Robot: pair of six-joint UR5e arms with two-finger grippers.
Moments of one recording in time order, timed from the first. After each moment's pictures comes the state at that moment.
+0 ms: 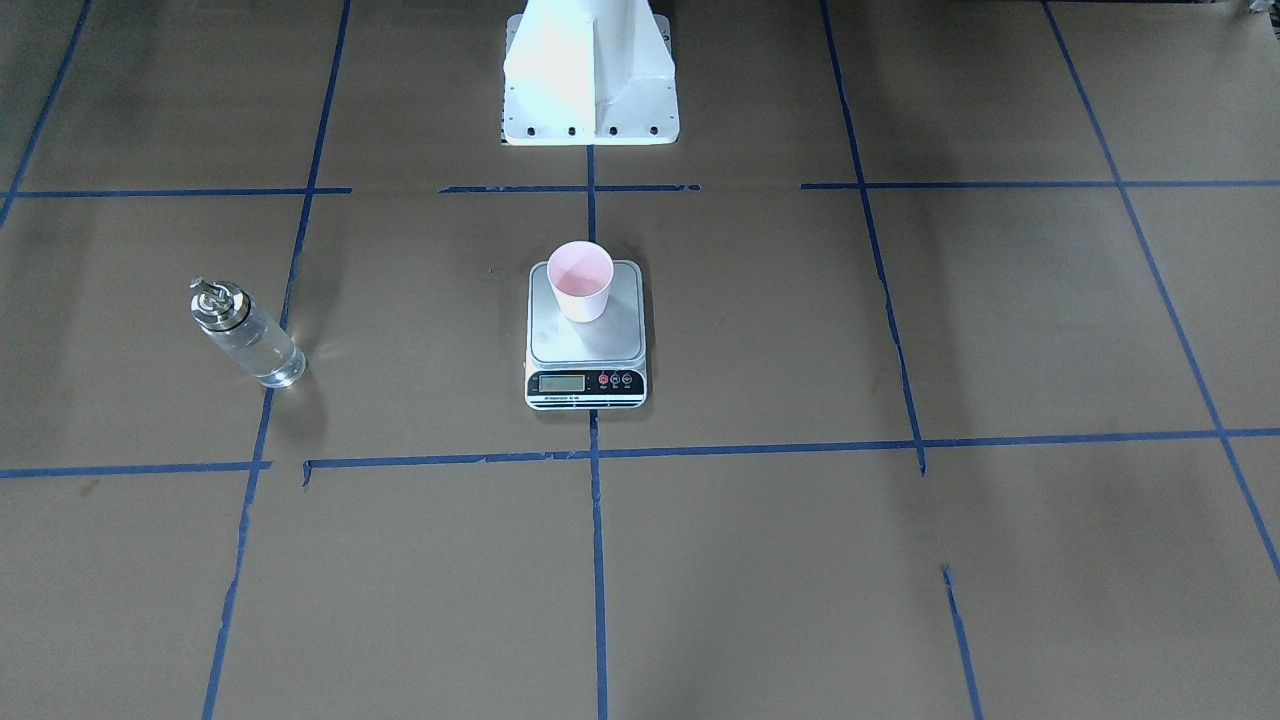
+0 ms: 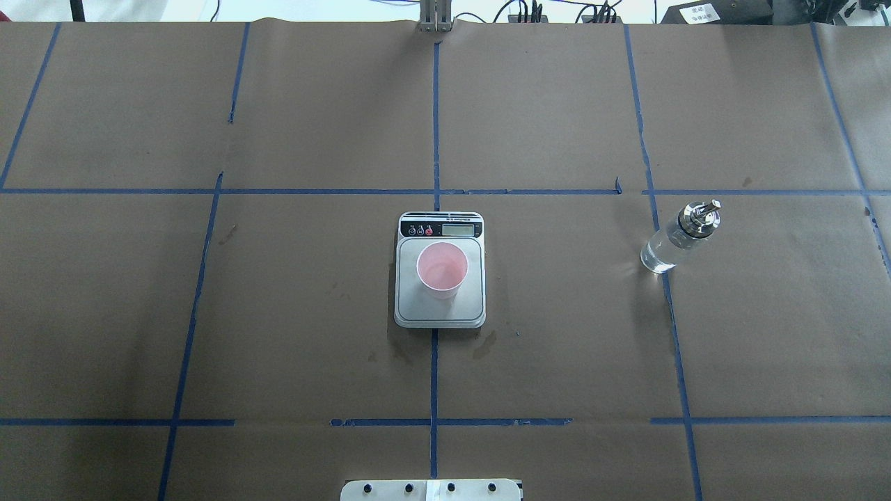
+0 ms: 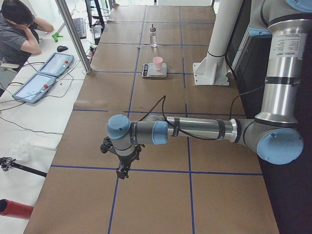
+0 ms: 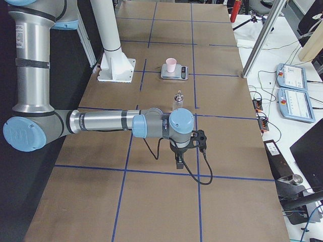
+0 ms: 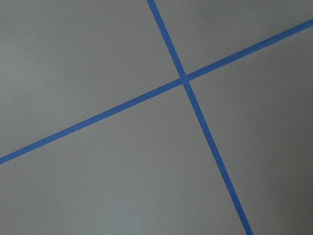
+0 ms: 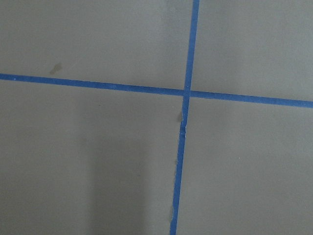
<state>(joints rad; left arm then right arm) -1.58 -1.62 -1.58 -1.49 -2.27 0.32 1.58 -1.65 1.73 -1.61 2.39 -0.06</state>
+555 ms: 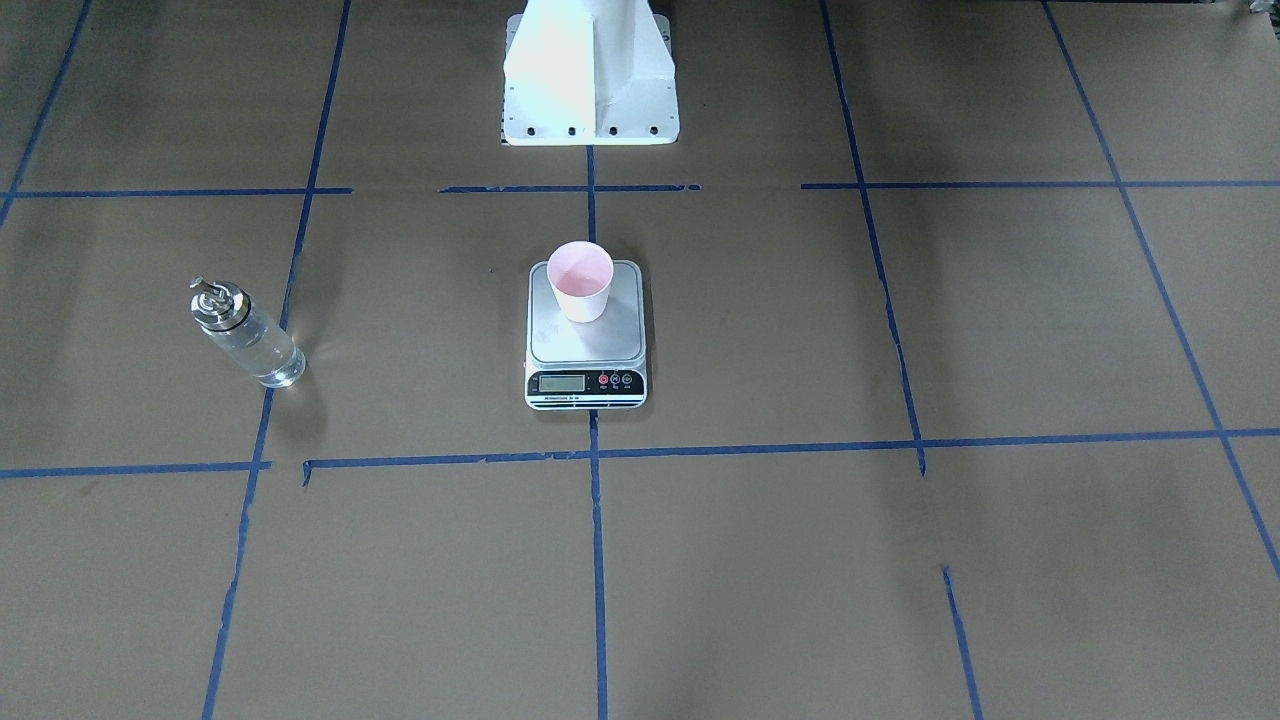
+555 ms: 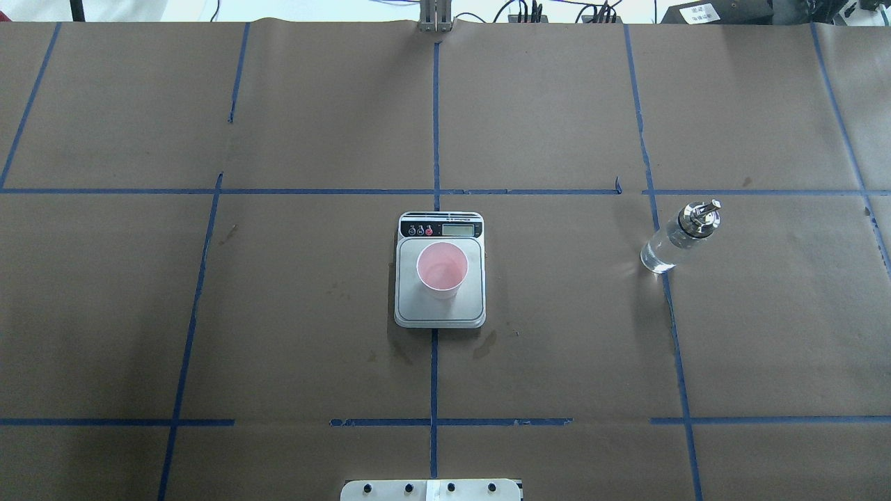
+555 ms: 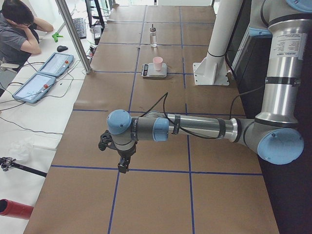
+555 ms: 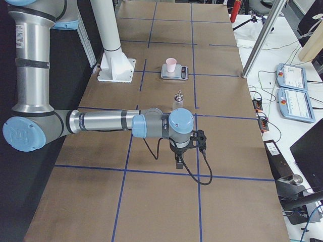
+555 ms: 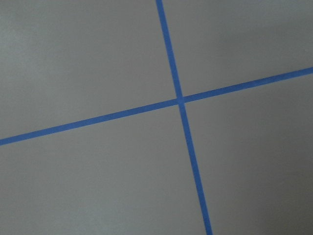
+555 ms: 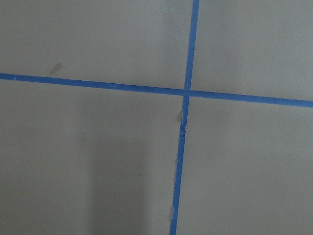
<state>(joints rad) -1.59 -1.61 -1.61 -1.53 -2.35 0.23 1.58 -1.65 1.74 -1.61 2.39 -0.06</state>
